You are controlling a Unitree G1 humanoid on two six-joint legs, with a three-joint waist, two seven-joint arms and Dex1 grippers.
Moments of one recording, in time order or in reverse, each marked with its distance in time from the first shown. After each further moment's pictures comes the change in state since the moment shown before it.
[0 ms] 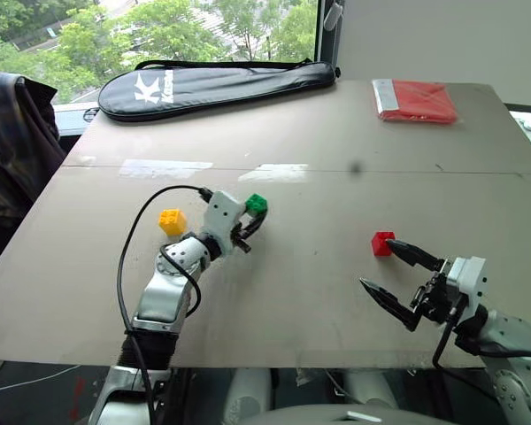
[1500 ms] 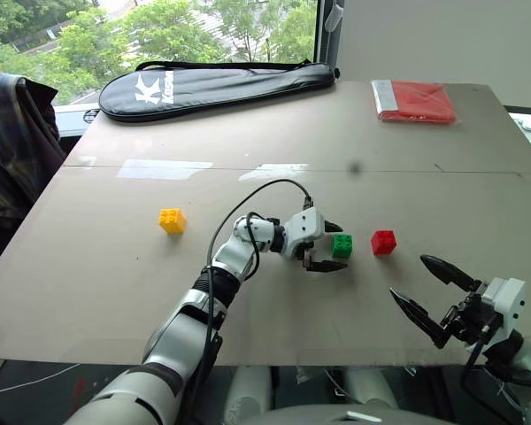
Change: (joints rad) left arm -0.441 -0.217 -0.199 0.771 0.121 -0.444 -0.428; right arm 0.172 0.017 -0.108 -0.018 0.024 -0.046 -0.021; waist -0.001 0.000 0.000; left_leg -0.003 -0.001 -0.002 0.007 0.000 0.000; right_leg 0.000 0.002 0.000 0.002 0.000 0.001
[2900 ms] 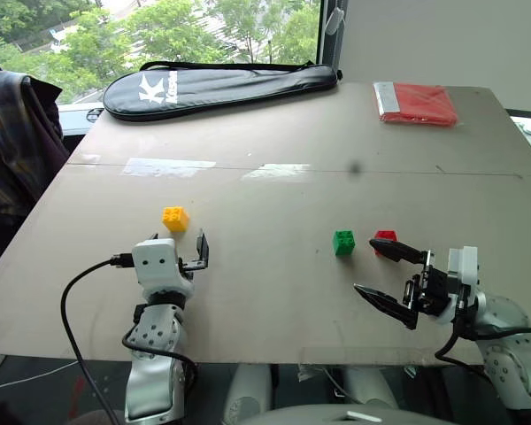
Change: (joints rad) left arm 0.831 -0.084 0.573 -0.996 0.040 0.401 1.094; right arm -0.305 -0.025 0.172 0.114 0.078 0.088 0.197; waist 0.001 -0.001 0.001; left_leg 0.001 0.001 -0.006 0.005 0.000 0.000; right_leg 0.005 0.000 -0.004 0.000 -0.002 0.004
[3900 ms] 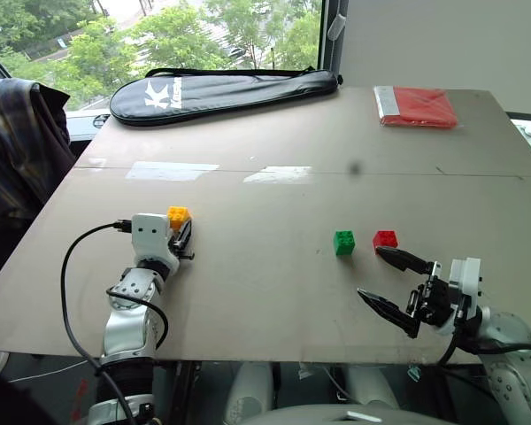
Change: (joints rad) left arm -0.263 0.242 -0.047 0.418 -0.184 -0.065 -0.442; right arm 0.099 0.004 -0.020 -0.039 -0.019 -0.030 -0.049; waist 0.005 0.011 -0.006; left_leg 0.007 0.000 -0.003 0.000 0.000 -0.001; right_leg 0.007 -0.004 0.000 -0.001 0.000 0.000
